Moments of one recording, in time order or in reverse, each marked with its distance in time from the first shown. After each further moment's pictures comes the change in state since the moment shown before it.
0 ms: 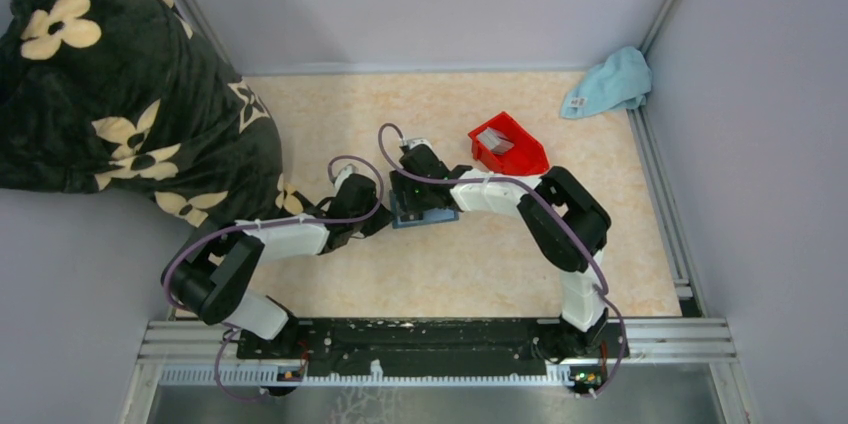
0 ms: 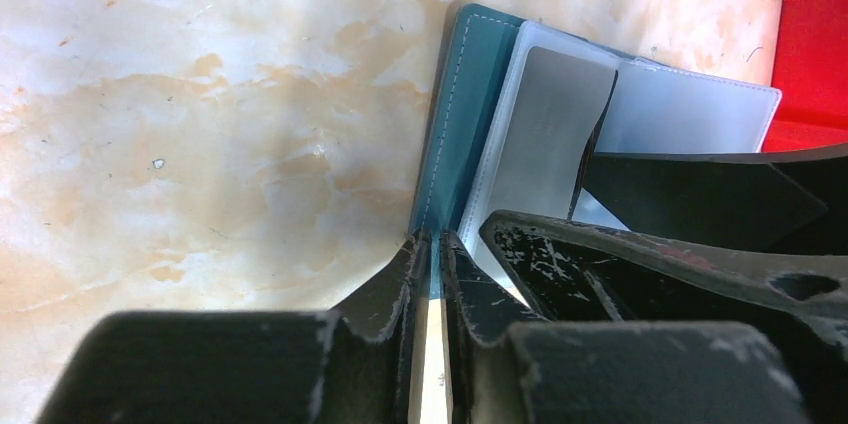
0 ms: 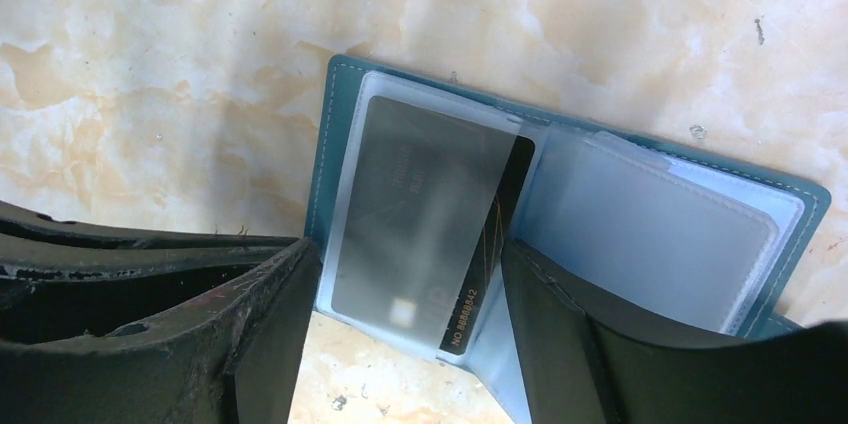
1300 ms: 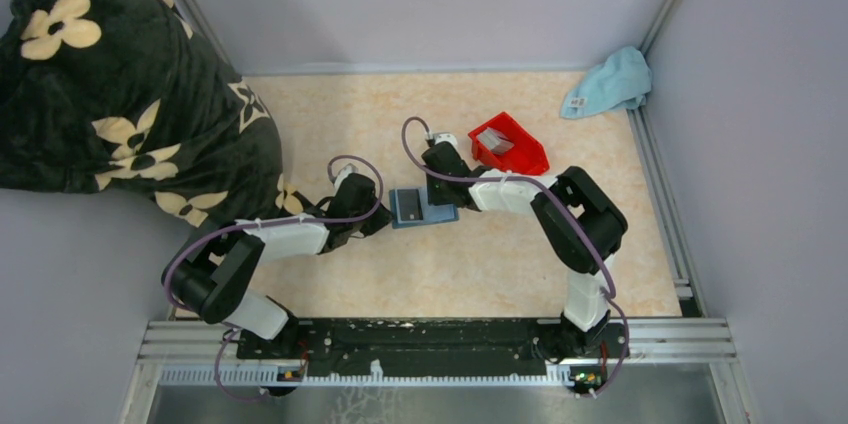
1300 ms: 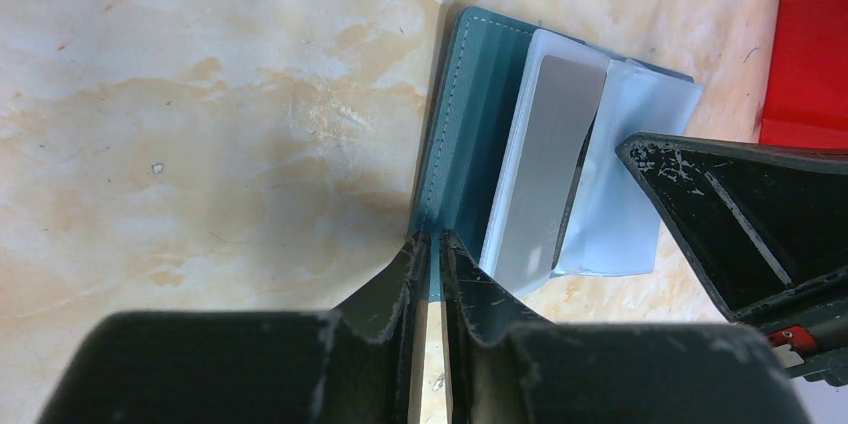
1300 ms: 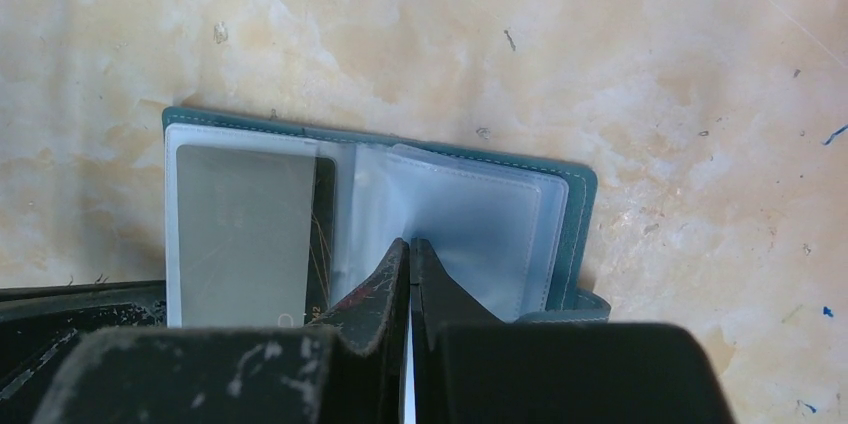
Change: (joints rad) left arm 0.003 0.012 0.000 0.008 0.014 0.000; right arm -0.087 -0.075 -0.138 0.103 0.071 0.006
